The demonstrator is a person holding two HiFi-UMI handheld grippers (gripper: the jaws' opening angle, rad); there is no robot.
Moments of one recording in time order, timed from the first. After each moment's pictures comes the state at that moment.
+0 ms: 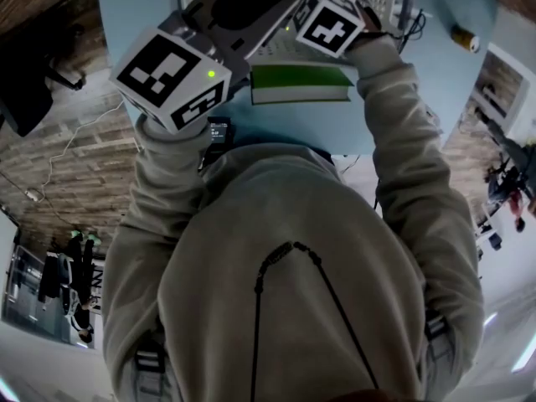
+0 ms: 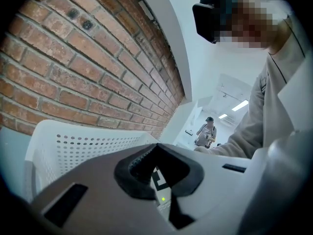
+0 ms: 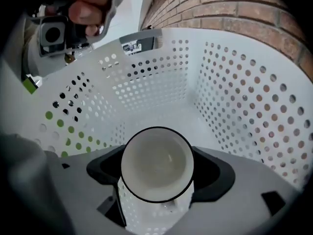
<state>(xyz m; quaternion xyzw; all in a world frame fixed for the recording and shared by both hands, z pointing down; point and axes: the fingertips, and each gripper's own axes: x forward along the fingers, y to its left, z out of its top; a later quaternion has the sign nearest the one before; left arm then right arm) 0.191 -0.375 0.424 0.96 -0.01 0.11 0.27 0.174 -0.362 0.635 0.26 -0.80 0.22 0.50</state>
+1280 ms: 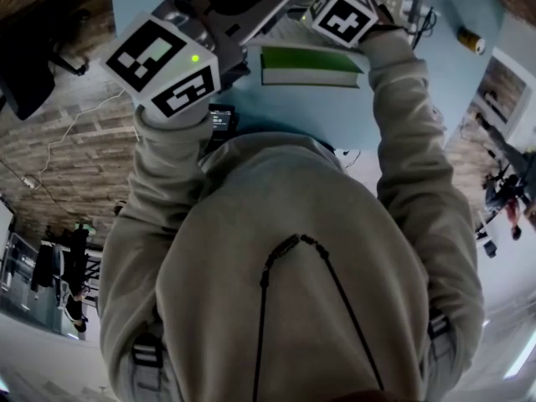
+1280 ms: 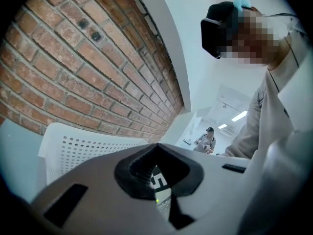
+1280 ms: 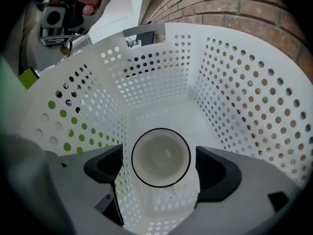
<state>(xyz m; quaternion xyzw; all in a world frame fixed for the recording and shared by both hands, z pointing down) 0.170 -0.379 0.400 0.95 -0.02 0.07 0.29 0.182 -0.349 0.644 0.27 -0.78 0.23 0.51</state>
